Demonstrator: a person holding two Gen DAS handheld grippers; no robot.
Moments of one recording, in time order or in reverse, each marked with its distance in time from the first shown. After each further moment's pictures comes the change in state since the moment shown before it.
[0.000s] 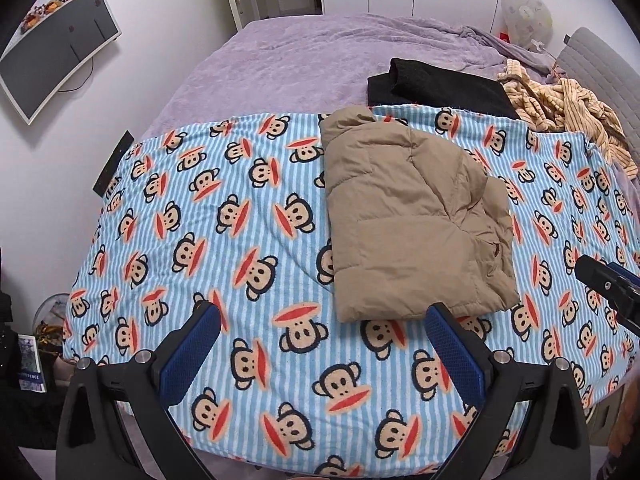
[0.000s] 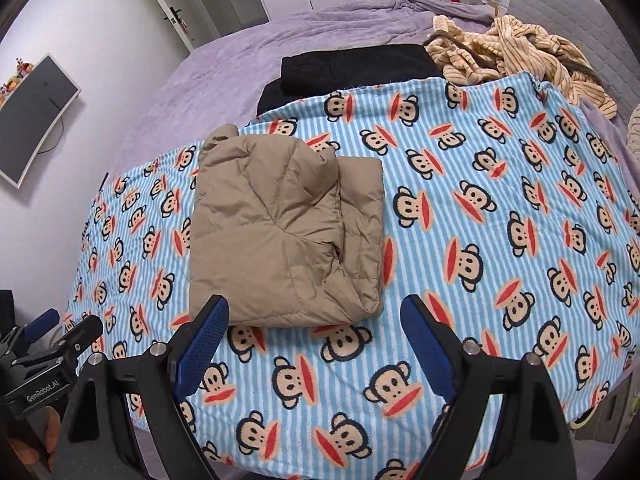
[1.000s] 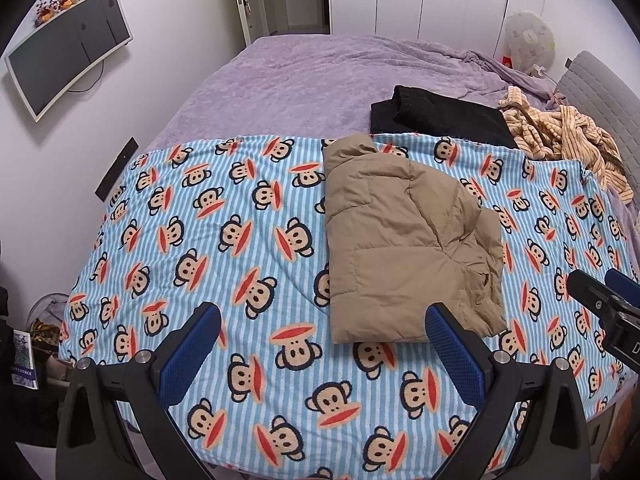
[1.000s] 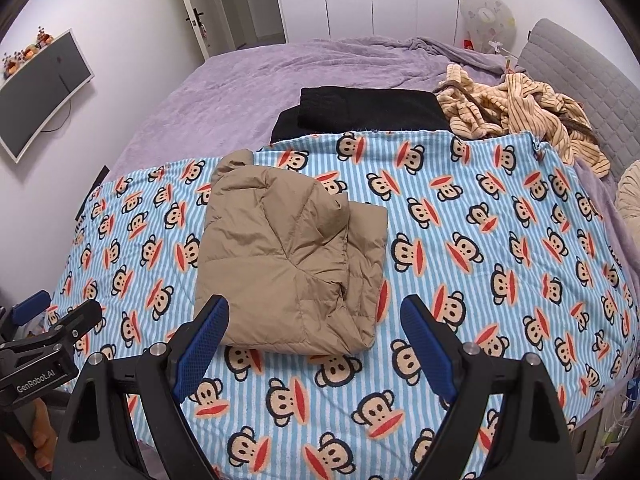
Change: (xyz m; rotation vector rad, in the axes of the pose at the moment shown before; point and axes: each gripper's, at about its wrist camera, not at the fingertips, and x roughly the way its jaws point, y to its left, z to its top) left arm -0.019 0.002 0.012 -0.050 -0.061 -0.011; right arm -0.026 0.032 0.016 -0.106 -0.070 -0.055
